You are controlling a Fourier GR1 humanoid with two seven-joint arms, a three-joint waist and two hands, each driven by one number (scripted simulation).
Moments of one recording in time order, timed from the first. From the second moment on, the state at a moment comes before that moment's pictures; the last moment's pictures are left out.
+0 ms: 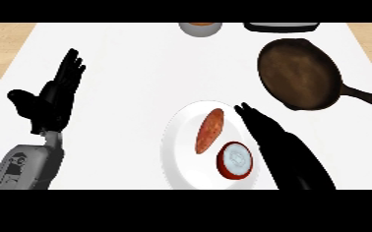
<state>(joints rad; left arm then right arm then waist) -0.24 0.33 -0.05 -1.44 0.18 0.19 0.05 -0.30 -0.52 0.66 -2.12 0.34 0.09 1.05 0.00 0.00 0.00</state>
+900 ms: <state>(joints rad) -0.24 0.30 -0.02 -1.46 0.14 0.18 0.07 -0.31 -0.45 0.71 -1.95 0.41 0.23 1.06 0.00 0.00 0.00</state>
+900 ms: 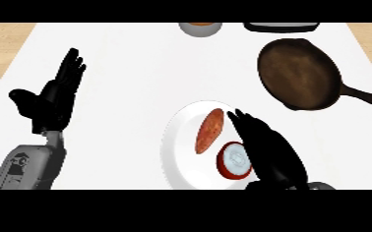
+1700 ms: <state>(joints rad) -0.21 0.27 0.00 -1.49 0.10 0.16 0.08 -0.29 -0.33 0.68 -1.75 0.49 0.33 0.99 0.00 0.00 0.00</state>
